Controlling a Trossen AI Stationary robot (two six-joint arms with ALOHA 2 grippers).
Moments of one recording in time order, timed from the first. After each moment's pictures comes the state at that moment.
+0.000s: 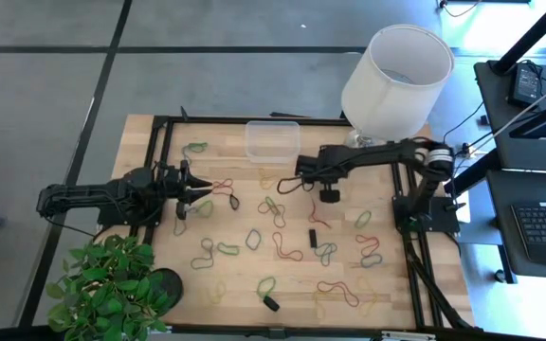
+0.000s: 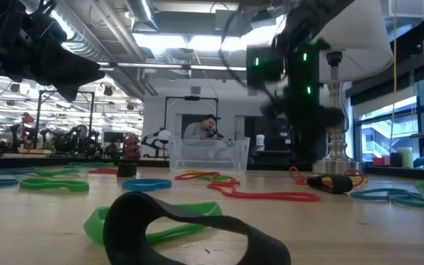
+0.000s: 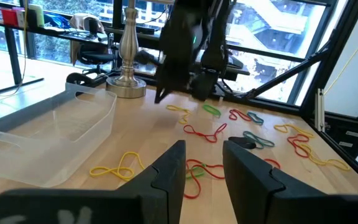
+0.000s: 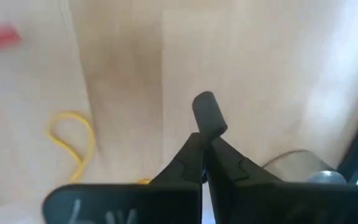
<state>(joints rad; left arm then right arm) 0.11 0.06 0.01 0.01 -0.01 -0.20 -0.20 1.78 1.20 -0.96 0.35 -0.18</state>
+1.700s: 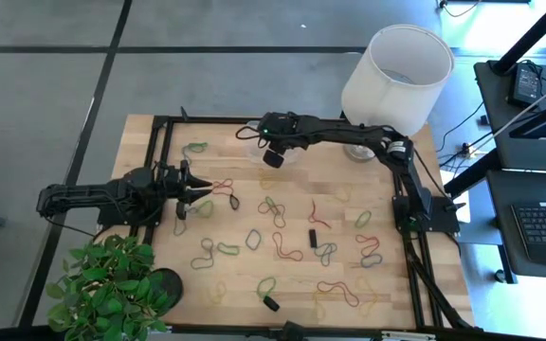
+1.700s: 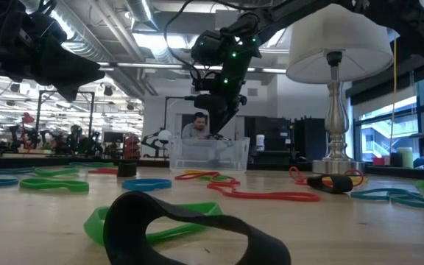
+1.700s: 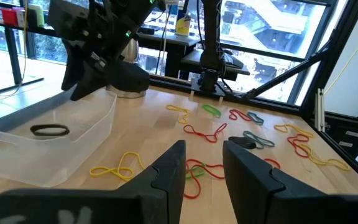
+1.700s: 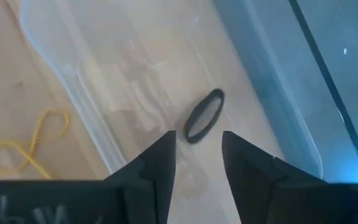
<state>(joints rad) 0.11 0.06 0.01 0.01 -0.01 -0.20 -0.34 2.14 1.81 -0.76 0.33 0.00</state>
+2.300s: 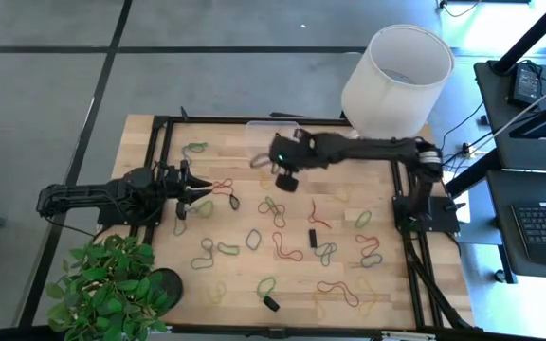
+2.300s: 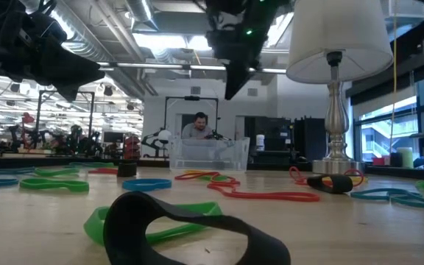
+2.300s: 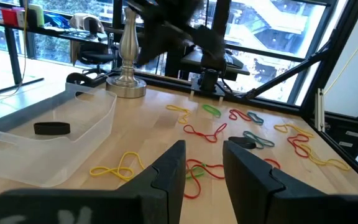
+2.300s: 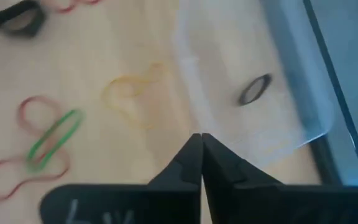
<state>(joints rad) 0.11 0.06 0.01 0.01 -0.01 -0.20 -0.14 1.86 1.62 -0.86 0.33 0.07</state>
